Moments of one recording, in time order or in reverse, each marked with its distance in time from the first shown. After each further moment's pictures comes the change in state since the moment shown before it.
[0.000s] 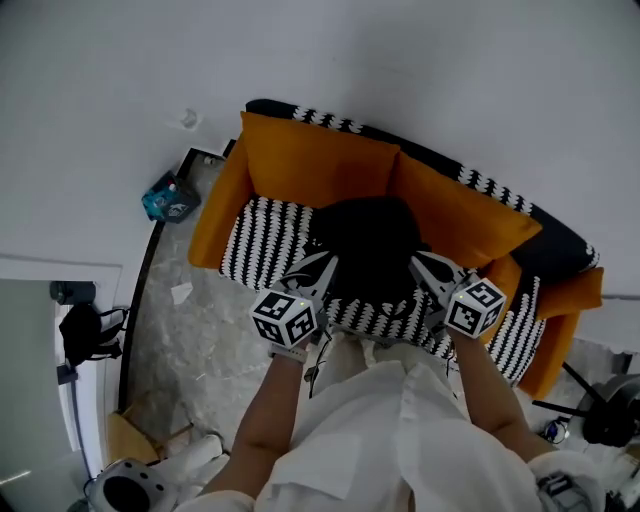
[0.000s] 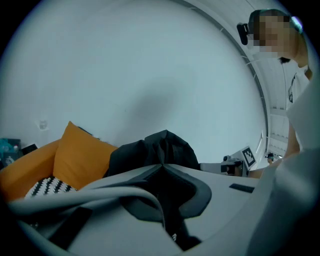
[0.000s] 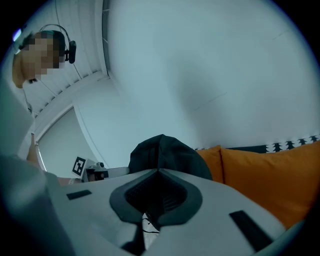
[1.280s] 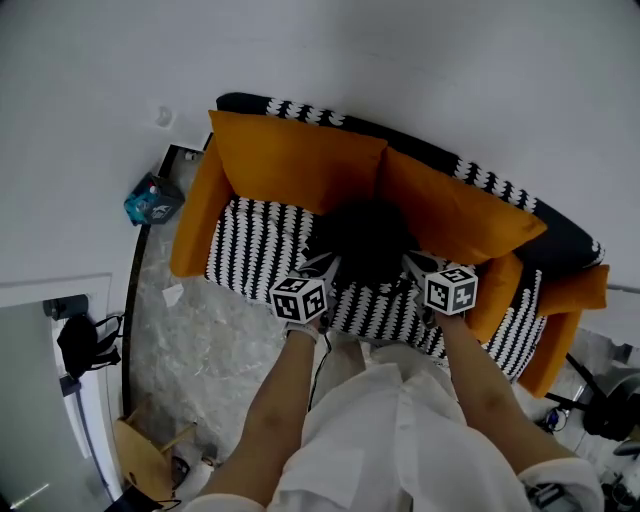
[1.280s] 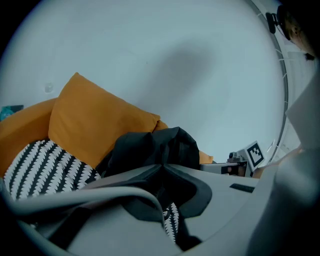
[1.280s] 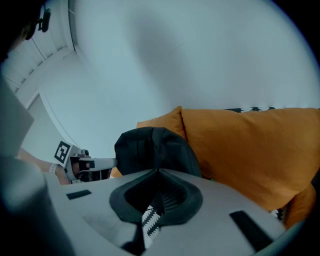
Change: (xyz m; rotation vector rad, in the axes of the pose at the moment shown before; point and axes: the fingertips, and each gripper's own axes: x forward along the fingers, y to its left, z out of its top) left arm 0.115 0.077 -0.121 -0.188 0.244 0.074; right arm 0.044 -0.151 -0.107 0.110 0.281 -0.238
